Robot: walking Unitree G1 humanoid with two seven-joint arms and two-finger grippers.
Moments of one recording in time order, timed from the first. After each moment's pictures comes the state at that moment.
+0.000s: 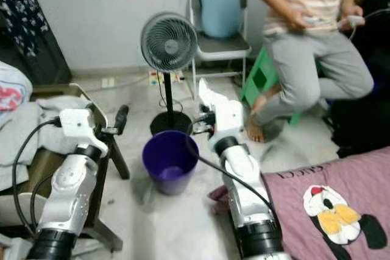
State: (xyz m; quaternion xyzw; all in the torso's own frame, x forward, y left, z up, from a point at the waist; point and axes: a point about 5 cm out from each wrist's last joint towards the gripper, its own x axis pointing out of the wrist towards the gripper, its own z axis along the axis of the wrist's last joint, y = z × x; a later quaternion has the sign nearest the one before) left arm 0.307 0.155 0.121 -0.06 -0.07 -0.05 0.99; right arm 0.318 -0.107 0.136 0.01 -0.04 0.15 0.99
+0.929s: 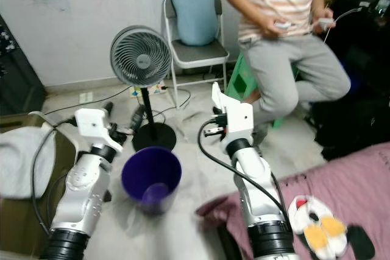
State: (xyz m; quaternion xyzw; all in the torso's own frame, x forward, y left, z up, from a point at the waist) left arm 0.308 0.136 0.127 -0.07 -0.09 -0.09 0.99; right arm 0.319 -0.120 0.129 0.00 -0.03 0.13 0.99
